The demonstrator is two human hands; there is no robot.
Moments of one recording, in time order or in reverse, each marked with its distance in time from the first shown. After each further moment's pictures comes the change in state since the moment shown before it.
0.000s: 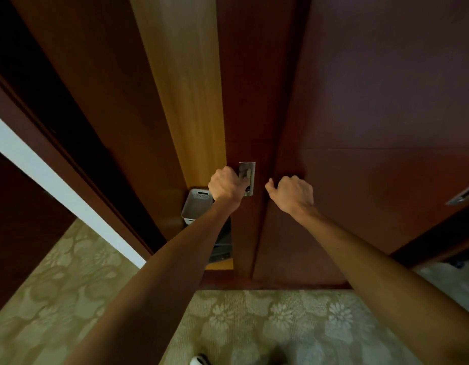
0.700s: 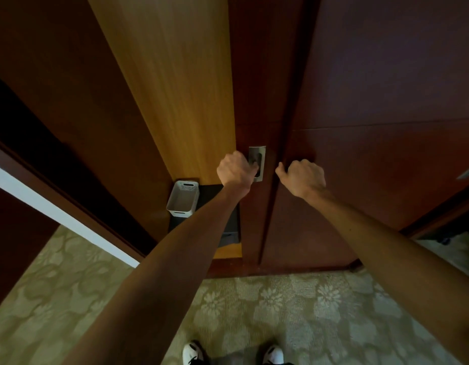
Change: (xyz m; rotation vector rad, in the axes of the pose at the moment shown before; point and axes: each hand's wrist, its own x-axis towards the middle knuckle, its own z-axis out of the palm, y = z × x) left_hand -0.036 0.091 0.059 0.085 0.009 0.133; right_hand 0.004 0.122 -0.009 -0.051 0.007 0.002
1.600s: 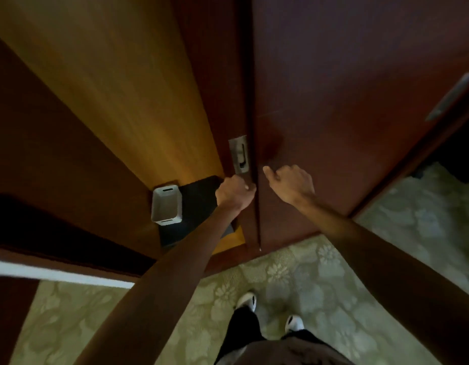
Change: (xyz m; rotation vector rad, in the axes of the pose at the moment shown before) left_hand -0.024 -0.004 0.066 0.072 -0.426 0.215; right_hand -0.042 0.019 0.031 0.230 -0.092 0.285
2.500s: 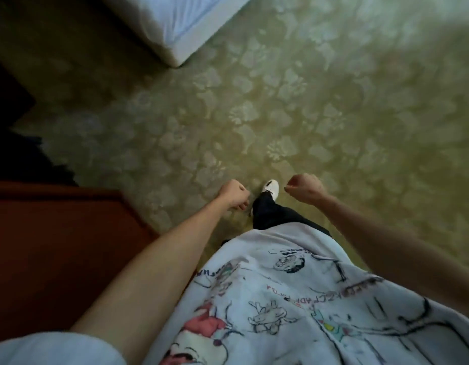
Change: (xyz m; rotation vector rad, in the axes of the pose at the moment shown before) left_hand -0.381 0.064 0.326 1.007 -1.398 1.179; right_hand -0.605 0.052 0.202 0.921 0.320 1.970
